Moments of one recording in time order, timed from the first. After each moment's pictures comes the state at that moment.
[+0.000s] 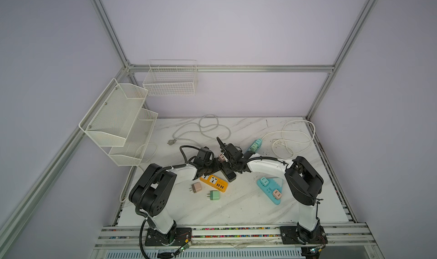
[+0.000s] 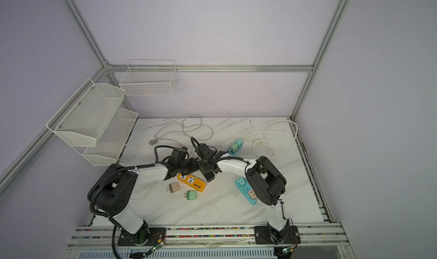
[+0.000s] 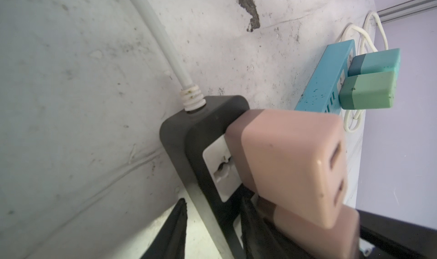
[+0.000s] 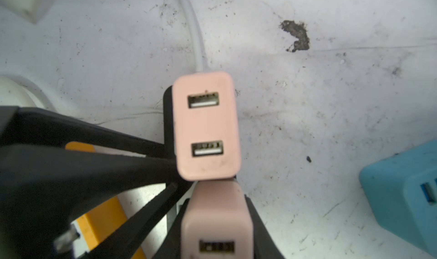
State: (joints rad) left arm -0.47 1.68 0.79 0.04 0.24 -0.83; right arm 0.87 1.94 1.33 -0.40 0.11 0.30
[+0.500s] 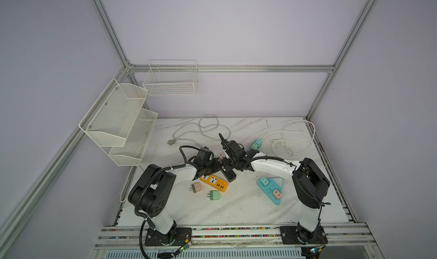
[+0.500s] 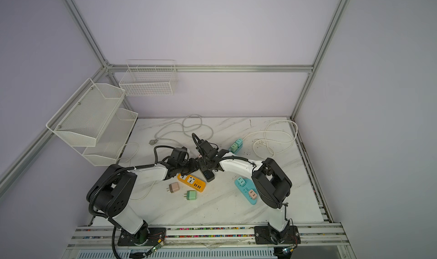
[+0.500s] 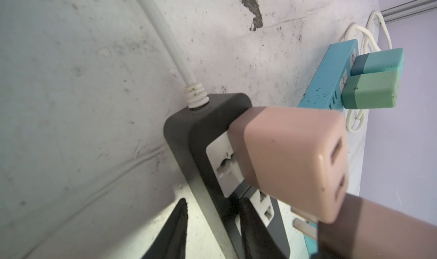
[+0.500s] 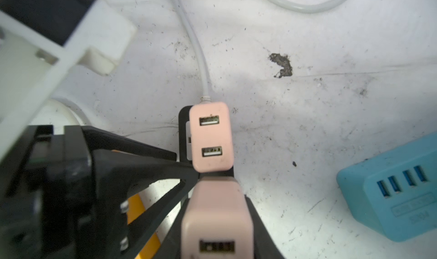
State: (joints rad) left arm -0.47 1.67 0.79 0.02 0.23 -0.83; right arm 0.86 1.86 1.33 -0.39 0.11 0.30
